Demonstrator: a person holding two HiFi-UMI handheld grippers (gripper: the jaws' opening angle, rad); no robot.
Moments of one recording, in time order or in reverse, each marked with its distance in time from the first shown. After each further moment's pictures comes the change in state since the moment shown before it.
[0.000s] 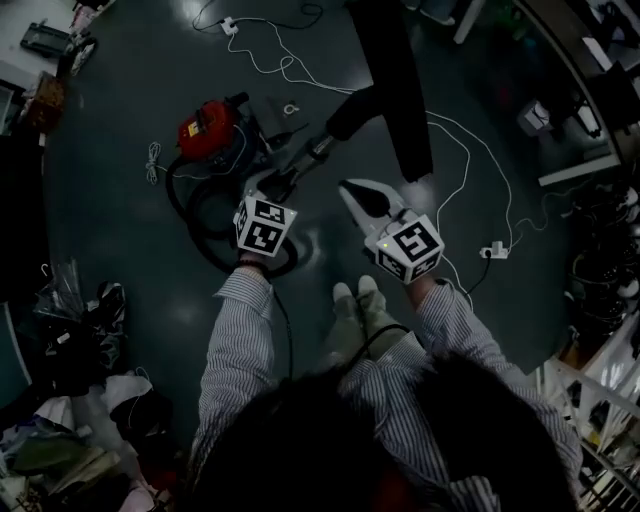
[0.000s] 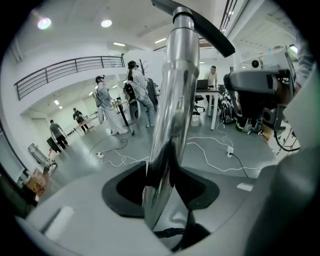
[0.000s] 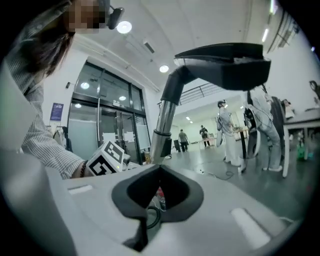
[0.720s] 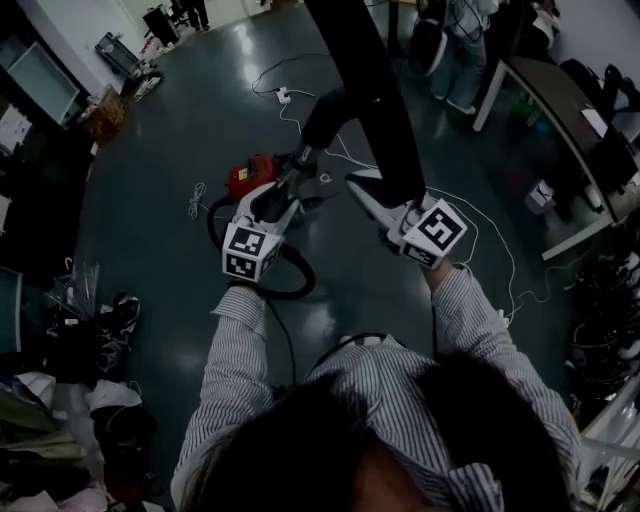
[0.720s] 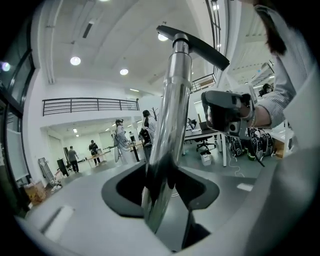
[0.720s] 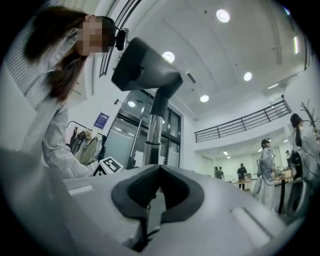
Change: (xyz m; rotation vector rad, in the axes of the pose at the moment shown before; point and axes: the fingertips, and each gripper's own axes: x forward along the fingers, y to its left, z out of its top) left arm -0.200 0.028 0.094 -0.012 -0.505 0.183; right arm -0.044 0.095 0.185 -0.308 -0.336 0.383
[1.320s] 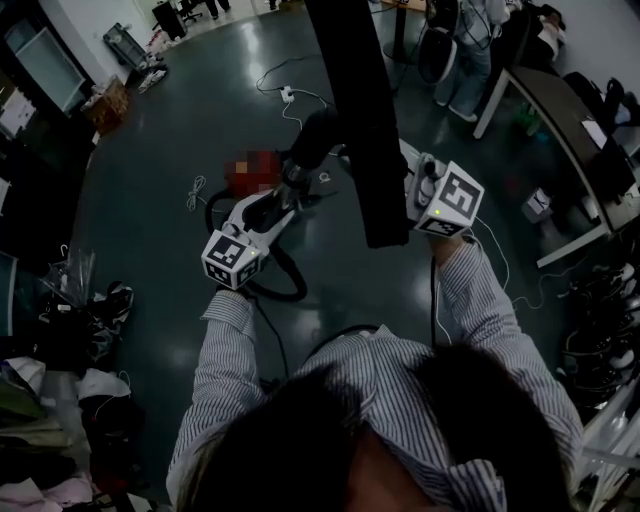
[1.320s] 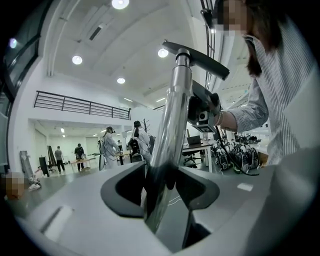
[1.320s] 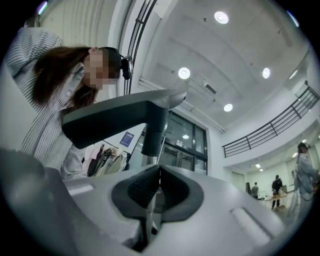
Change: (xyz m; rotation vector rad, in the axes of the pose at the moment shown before) left arm -0.054 -0.025 0.005 -0.072 -0.173 -0.143; right arm 0.014 0.039 0.095 -0.021 -0.201 0.317
